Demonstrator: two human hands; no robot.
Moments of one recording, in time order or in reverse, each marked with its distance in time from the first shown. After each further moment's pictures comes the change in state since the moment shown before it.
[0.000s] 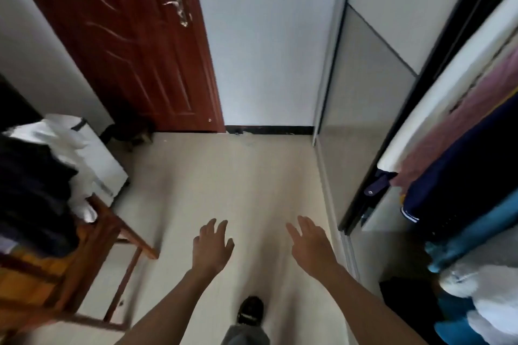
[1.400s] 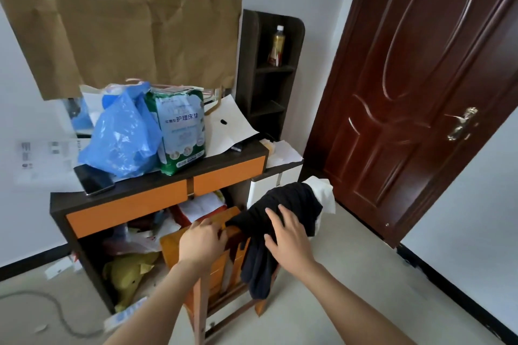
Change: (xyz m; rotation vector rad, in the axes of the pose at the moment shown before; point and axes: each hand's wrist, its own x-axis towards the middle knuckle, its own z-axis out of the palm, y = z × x) left_hand -0.073 -0.457 -0.173 -0.201 0.528 -0.785; right_hand 0.250 -0.547 -0.109 0.187 0.223 -0.911
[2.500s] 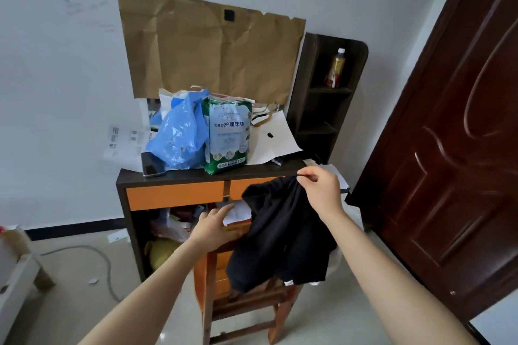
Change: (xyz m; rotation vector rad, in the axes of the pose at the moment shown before) left_hand -0.005 0.002 -0.008 -0.215 -0.128 -0.220; right_hand 0.090 0.014 -0.100 0.880 0.142 0.128
